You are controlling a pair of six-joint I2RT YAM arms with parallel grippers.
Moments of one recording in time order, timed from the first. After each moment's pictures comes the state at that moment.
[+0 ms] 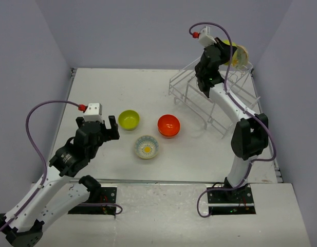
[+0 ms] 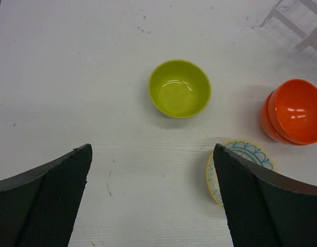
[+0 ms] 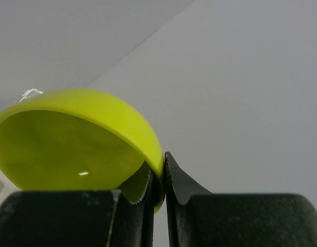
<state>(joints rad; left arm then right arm) -0.62 0.65 0.83 -0.65 -0.53 -0.38 0.35 1.86 1.65 0.50 1.03 -1.20</state>
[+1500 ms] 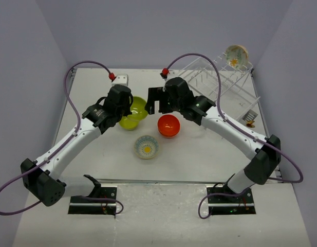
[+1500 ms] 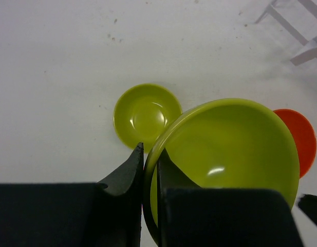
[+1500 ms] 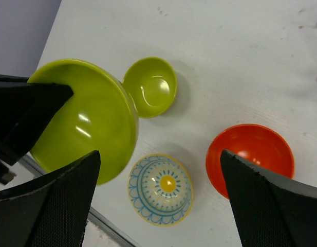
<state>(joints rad) -0.60 1.28 1.27 -0.66 -0.46 -0.38 0.78 1.59 1.51 -0.49 0.03 0.51</state>
